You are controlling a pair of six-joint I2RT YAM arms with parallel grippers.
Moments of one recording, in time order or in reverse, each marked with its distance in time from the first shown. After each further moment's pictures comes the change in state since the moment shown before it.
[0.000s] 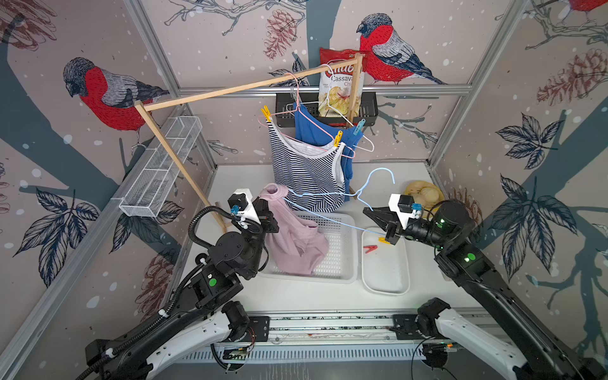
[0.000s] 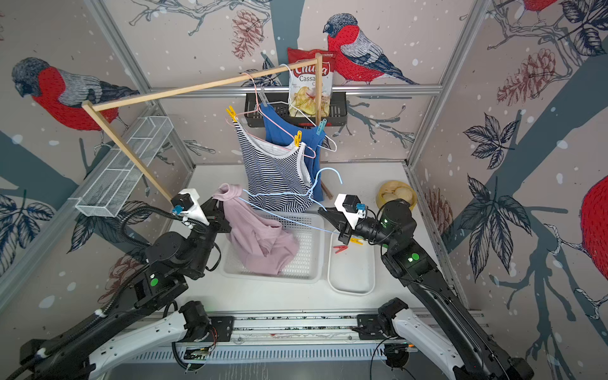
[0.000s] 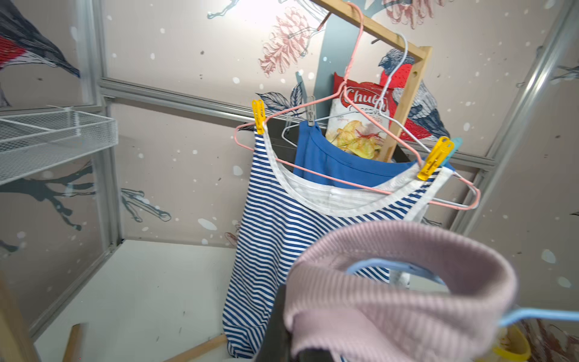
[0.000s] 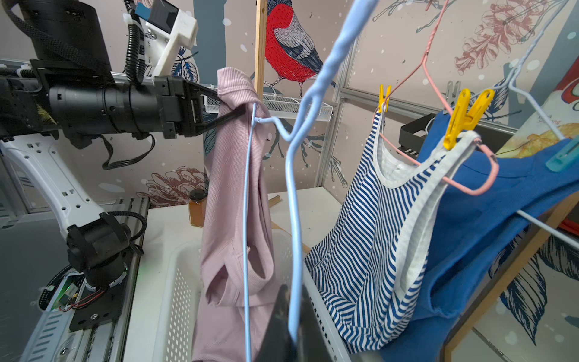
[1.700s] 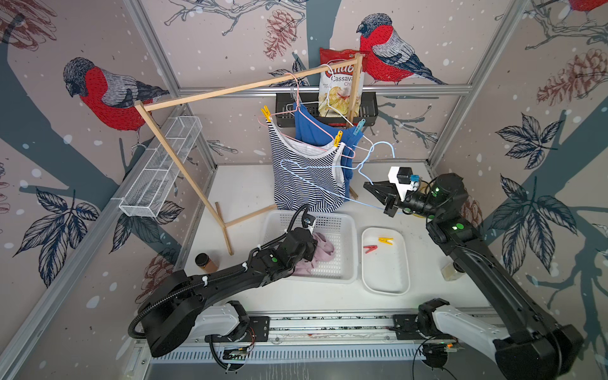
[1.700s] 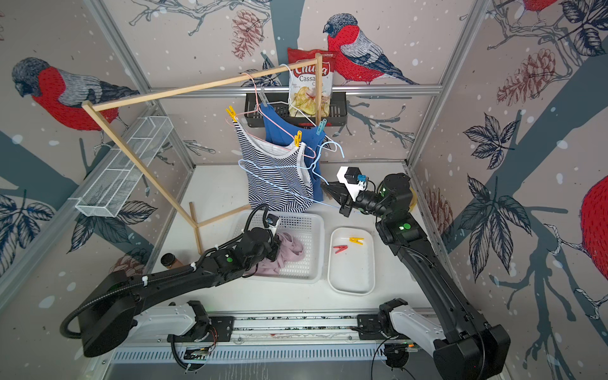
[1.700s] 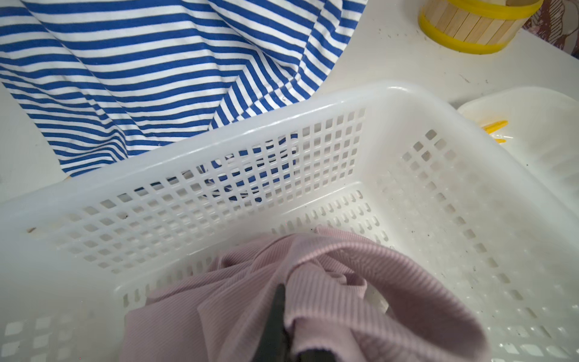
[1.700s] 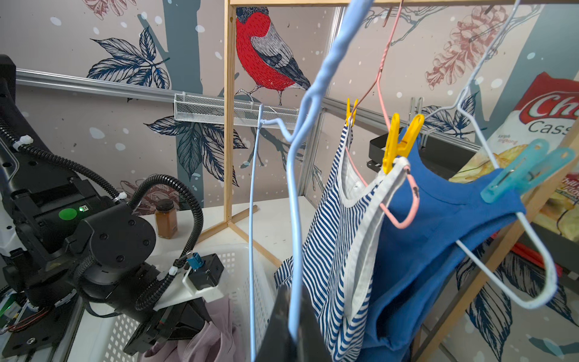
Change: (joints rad) left arm 0.034 0.561 -0.190 -0.024 0.521 -0.126; right arm -0.179 0.278 0.164 0.130 -0.177 -0.014
